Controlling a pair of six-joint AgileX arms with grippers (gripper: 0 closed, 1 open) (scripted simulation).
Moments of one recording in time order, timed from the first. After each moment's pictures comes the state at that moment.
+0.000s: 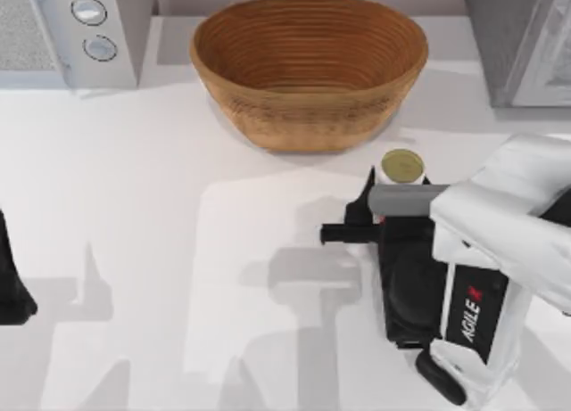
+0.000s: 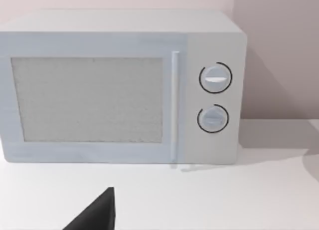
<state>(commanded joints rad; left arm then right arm) 0.00 0.00 0.00 0.00 0.00 0.00 0.70 2.48 0.76 1.71 0.74 0.01</state>
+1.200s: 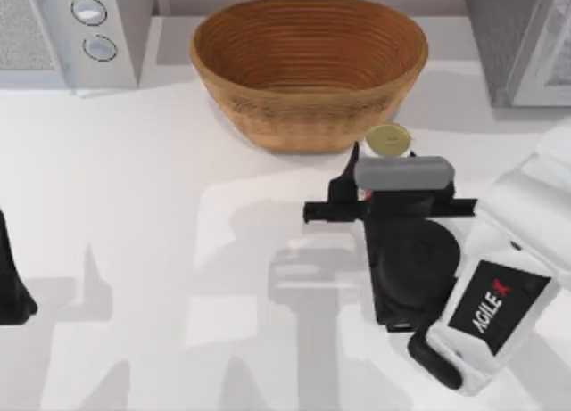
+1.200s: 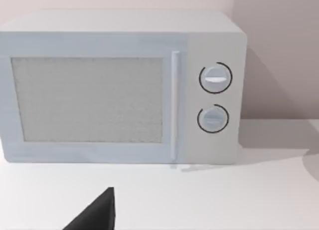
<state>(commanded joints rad) 0.00 0.00 0.00 0.00 0.00 0.00 0.75 2.29 0.74 1.56 0.75 0.01</state>
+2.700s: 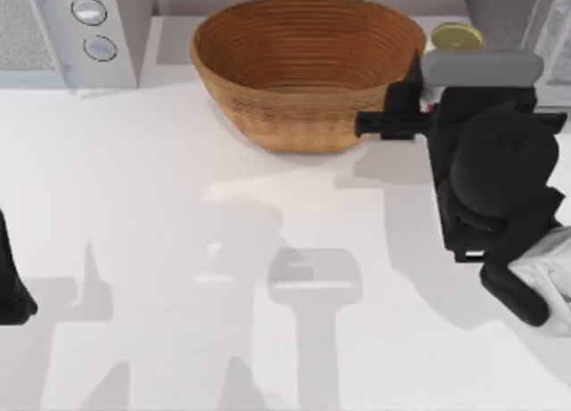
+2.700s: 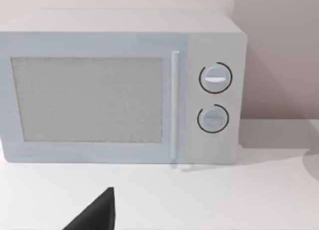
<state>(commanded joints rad) 0.00 0.00 0.00 0.00 0.00 0.00 0.66 1.73 0.68 1.04 0.69 0.02</state>
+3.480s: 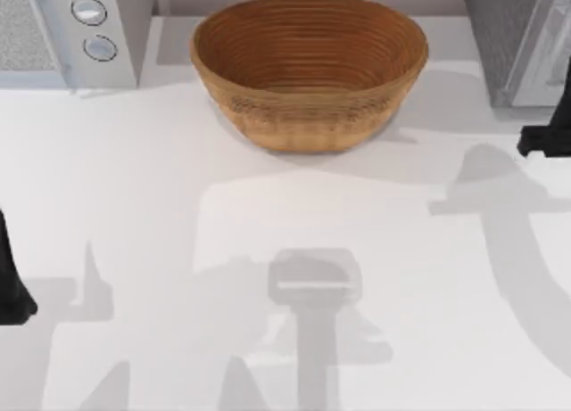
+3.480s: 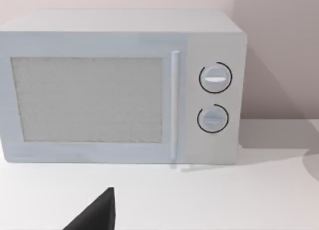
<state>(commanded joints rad) 0.00 0.00 0.00 0.00 0.00 0.00 0.41 1.05 0.41 0.63 0.41 0.01</state>
